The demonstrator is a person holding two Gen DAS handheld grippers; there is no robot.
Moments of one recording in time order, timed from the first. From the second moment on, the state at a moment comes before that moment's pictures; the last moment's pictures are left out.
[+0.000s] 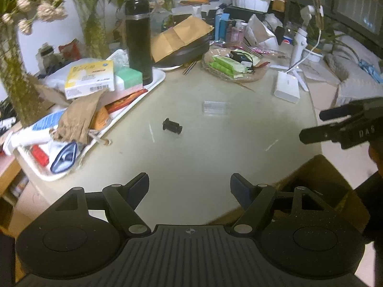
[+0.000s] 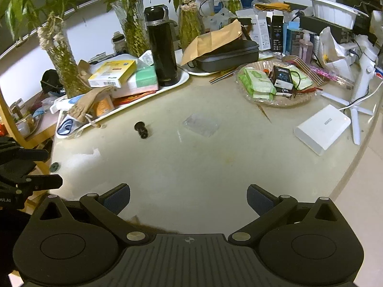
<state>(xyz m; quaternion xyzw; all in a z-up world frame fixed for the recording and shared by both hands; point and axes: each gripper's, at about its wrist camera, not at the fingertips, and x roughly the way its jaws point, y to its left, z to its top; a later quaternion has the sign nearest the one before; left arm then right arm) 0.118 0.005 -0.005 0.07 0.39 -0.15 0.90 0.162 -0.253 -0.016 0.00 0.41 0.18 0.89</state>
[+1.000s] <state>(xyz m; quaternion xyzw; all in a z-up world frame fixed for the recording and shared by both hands) 0.228 0.015 -0.057 0.12 0.36 -0.20 0.90 0.254 -0.237 -0.058 -0.05 0.40 0.21 0.89</state>
